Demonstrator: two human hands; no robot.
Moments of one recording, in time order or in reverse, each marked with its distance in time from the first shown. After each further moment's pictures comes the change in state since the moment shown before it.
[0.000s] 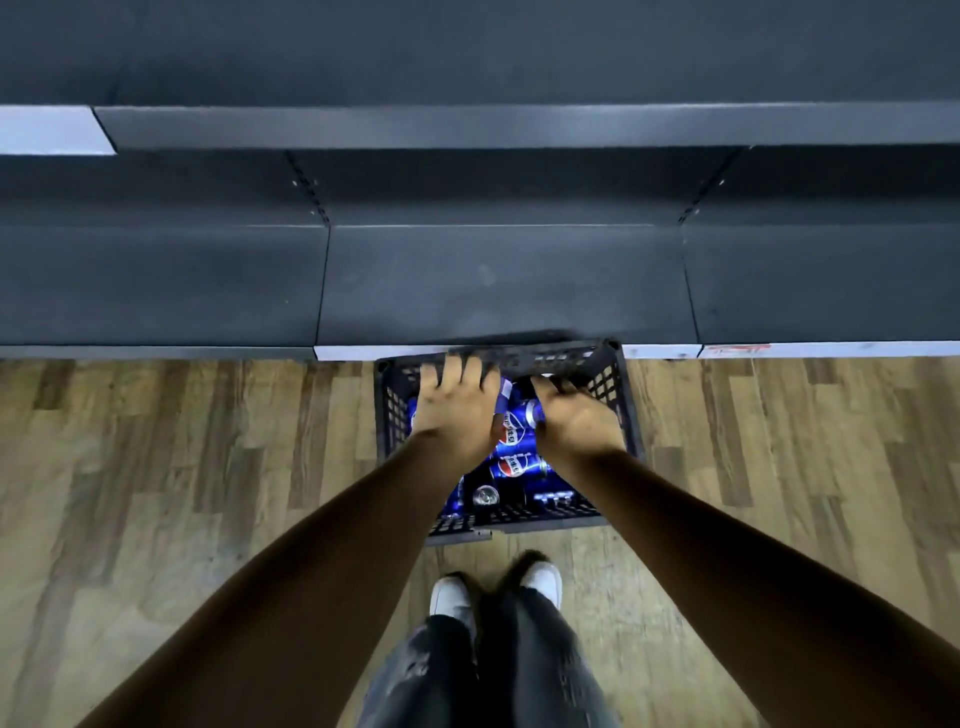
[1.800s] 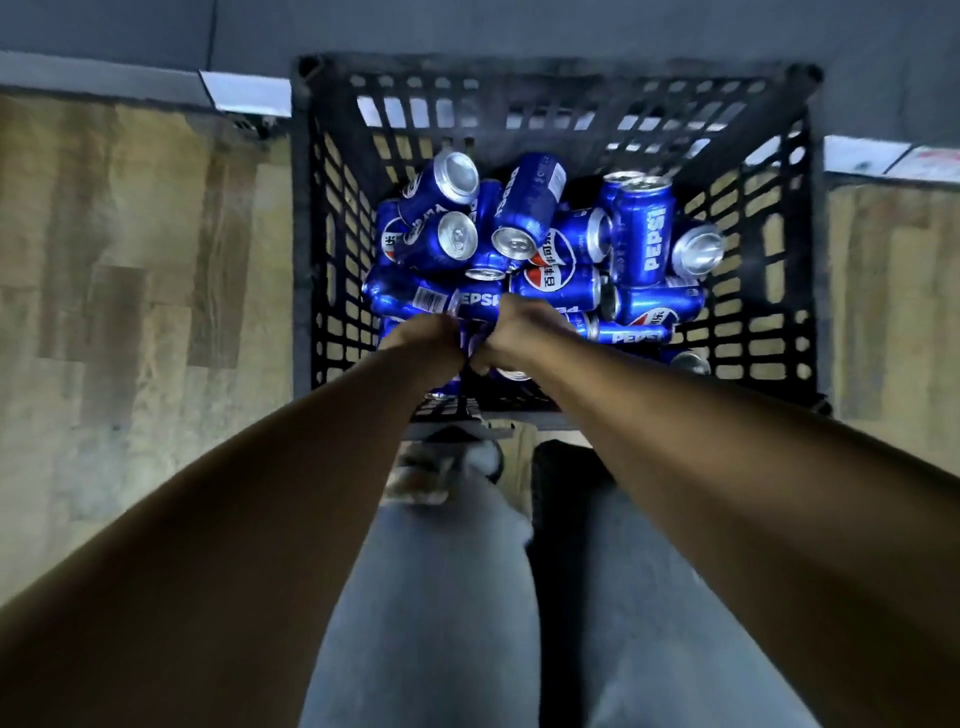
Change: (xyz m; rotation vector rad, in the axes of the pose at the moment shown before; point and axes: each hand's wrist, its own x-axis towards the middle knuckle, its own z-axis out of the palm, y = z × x) left_hand 0.082 0.003 0.353 -0.428 -0.453 -0.207; right_hand 0.154 0.013 0.314 0.262 -0.318 0.175
